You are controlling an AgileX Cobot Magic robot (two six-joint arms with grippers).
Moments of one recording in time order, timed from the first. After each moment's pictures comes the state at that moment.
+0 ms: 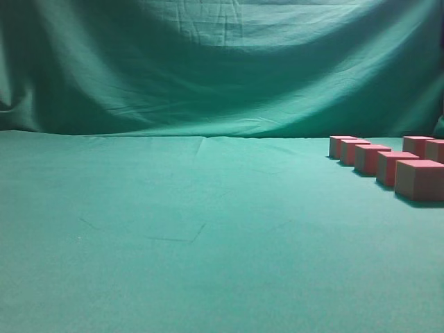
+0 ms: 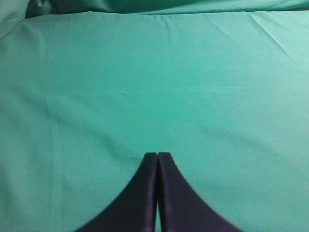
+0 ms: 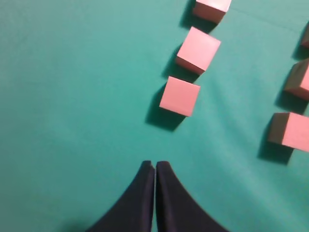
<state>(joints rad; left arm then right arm) -0.02 -0.01 0.02 0.02 0.35 0.01 0.52 1.28 -0.88 -0.10 0.90 0.17</state>
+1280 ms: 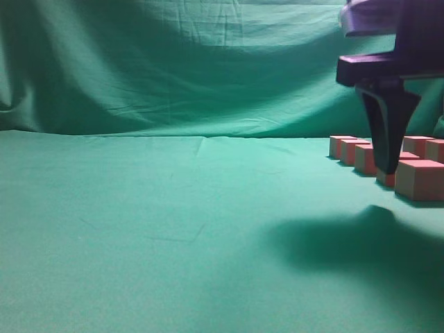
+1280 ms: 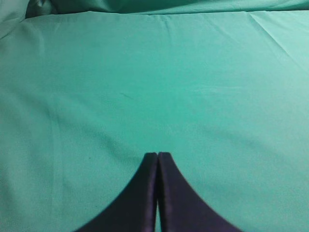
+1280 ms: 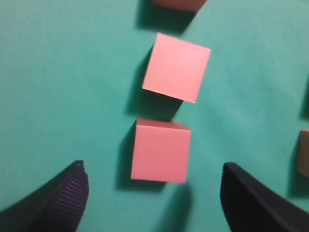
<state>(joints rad) -0.02 -0.01 0.02 0.02 0.35 0.01 0.51 1.63 -0.91 -0.26 0.73 0.52</state>
